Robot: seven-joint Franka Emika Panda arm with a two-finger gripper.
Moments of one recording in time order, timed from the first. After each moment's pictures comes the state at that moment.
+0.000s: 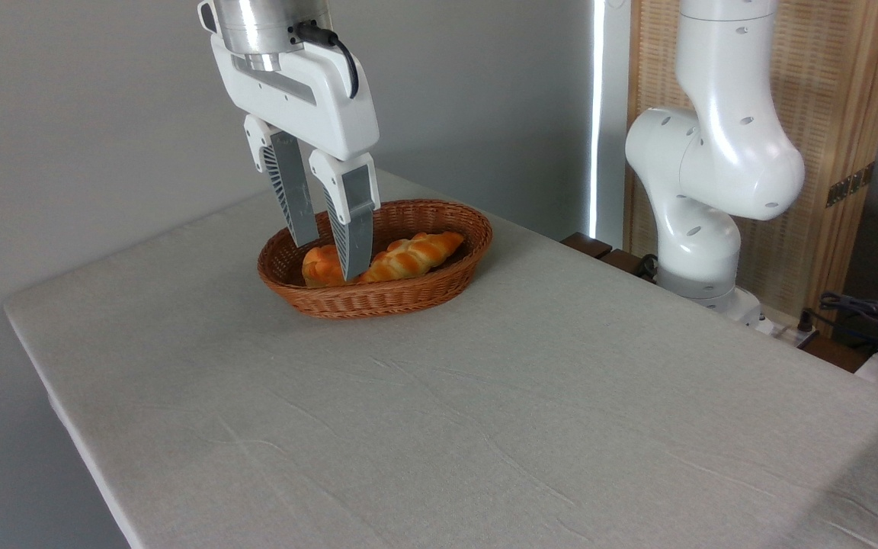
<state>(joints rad) -0.12 -0.02 0.02 -1.61 -0.04 1.60 0.69</state>
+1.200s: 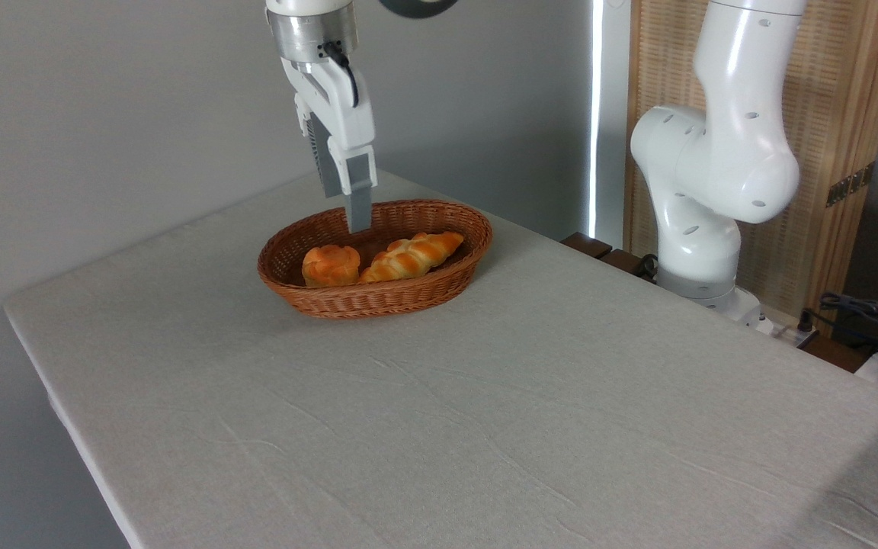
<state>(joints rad) -0.29 -0.26 -0.12 -2.03 -0.19 1.82 0.68</state>
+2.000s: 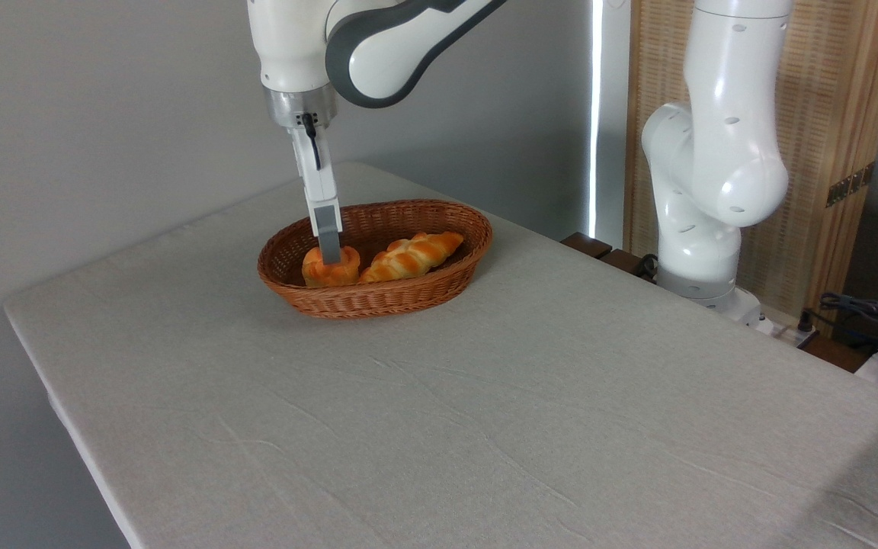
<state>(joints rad) -0.48 -0.11 -0.12 -2.13 -0.19 2.11 0.68</state>
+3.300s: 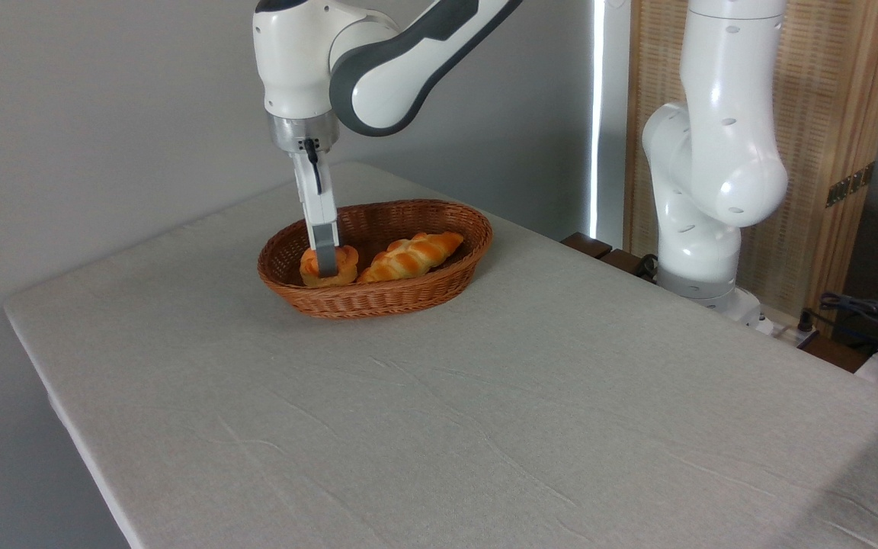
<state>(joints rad) -0.49 -0.07 -0.12 -2.18 -0.19 2.21 0.69</state>
